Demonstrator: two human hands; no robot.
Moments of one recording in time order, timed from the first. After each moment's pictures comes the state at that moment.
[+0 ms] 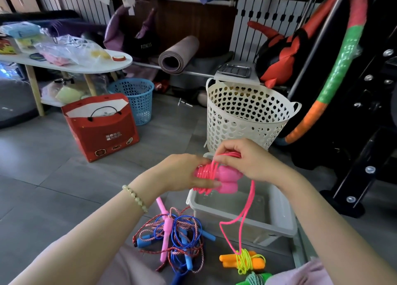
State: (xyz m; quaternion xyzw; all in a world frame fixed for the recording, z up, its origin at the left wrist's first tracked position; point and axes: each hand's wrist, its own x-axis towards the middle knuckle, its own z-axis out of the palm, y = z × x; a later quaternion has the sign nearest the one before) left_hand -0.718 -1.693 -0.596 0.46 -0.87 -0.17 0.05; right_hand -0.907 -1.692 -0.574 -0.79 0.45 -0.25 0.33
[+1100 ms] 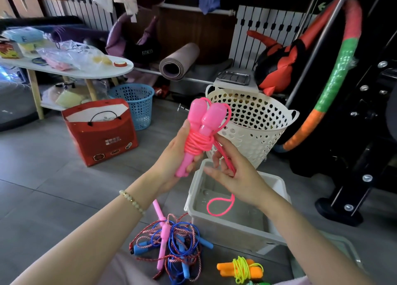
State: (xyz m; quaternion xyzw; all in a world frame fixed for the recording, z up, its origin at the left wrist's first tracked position) left_hand -0.726 -1.698 -0.582 0.36 -0.50 -0.66 0.43; right_hand -0.891 -1.670 -0.591 -0.75 0.40 -0.40 0.33
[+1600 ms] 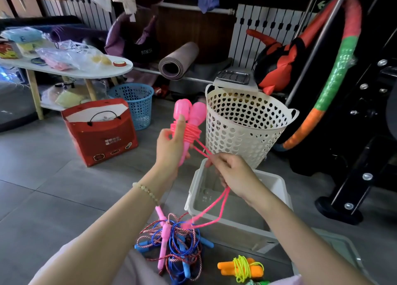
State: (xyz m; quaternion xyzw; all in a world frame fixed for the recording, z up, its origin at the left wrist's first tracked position) left_hand -0.733 -1.720 -0.587 0.55 -0.41 -0.45 0.57; right_hand -0.875 -1.676 -0.597 -0.63 0.55 -0.36 0.41
